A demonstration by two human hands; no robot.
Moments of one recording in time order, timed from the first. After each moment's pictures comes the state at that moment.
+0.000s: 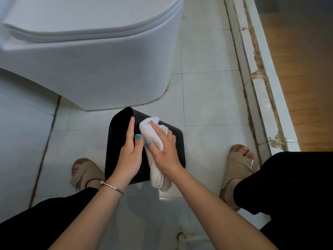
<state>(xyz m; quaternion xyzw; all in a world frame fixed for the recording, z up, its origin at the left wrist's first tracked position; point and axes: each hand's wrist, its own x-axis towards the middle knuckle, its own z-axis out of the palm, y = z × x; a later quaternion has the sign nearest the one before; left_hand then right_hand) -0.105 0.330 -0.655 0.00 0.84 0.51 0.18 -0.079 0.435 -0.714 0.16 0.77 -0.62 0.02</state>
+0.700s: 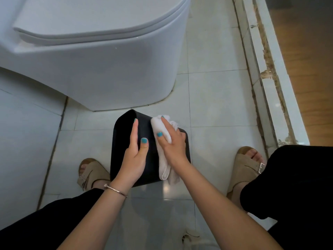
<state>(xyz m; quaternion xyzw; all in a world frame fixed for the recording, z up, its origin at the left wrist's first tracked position) -0.107 0.322 -0.660 0.00 0.84 0.51 0.20 -0.100 0.448 -0.717 0.22 0.79 -0.57 0.05</state>
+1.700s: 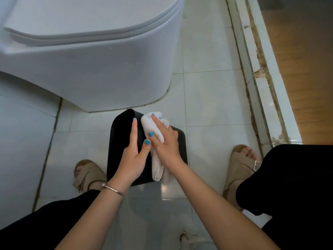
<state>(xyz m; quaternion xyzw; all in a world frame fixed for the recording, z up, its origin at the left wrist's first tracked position) -0.109 0.324 -0.662 0.05 0.87 0.45 0.20 -0.102 0.439 -0.694 0.19 0.78 -0.60 0.05</state>
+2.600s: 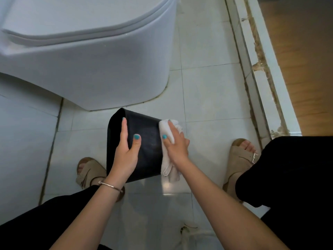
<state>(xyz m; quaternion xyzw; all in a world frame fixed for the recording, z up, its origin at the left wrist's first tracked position) -0.101 0.320 -0.655 -0.02 0.86 0.48 0.16 -0.080 0.460 -0.734 0.31 0.77 -0.54 0.12</state>
